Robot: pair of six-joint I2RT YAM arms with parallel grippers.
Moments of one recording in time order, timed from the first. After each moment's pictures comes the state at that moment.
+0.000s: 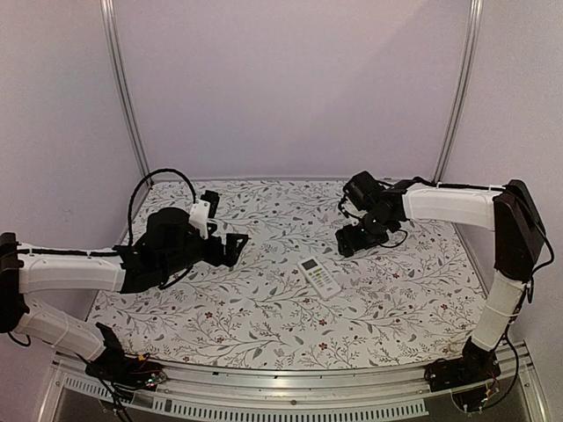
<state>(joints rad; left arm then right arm) -0.78 1.26 0.58 0.32 -0.22 -0.23 0.67 1.81 1.33 -0.66 0.11 0.20</state>
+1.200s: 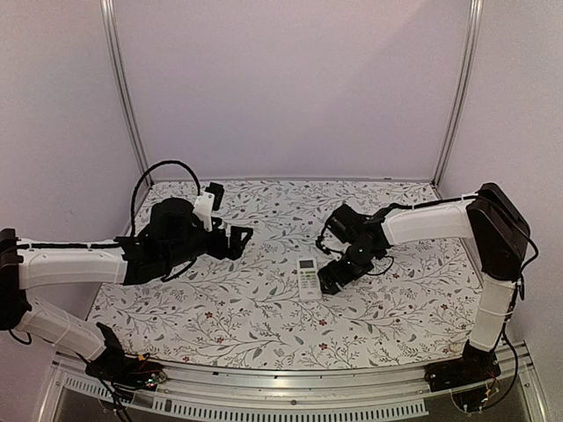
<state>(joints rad) -0.78 1.28 0.66 0.26 -0.19 -0.24 0.79 1.91 1.21 -0.57 -0.04 0.12</state>
